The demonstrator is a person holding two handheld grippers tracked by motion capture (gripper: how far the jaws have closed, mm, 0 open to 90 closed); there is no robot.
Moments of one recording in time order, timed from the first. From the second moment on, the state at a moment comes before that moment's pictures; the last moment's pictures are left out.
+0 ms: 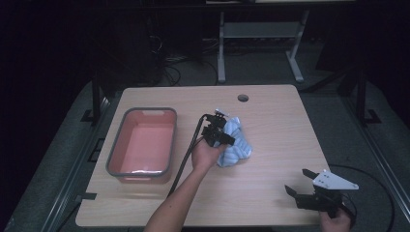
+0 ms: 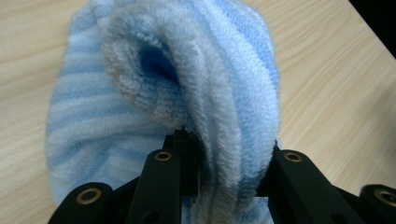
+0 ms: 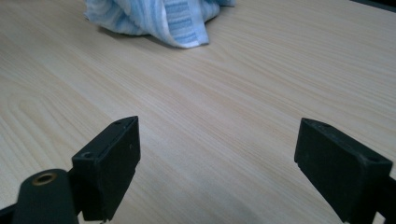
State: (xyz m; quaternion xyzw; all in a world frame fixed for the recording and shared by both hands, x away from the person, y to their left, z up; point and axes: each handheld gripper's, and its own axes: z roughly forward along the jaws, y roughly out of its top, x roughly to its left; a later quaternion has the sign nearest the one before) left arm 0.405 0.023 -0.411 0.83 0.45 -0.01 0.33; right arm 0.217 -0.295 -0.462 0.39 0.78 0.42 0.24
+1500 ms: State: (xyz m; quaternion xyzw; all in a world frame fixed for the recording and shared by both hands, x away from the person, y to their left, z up) left arm 0.380 0.035 -0.403 0.84 0.41 0.01 0.36; right arm 0.216 -0.291 -0.463 0.39 0.79 0.41 0.25
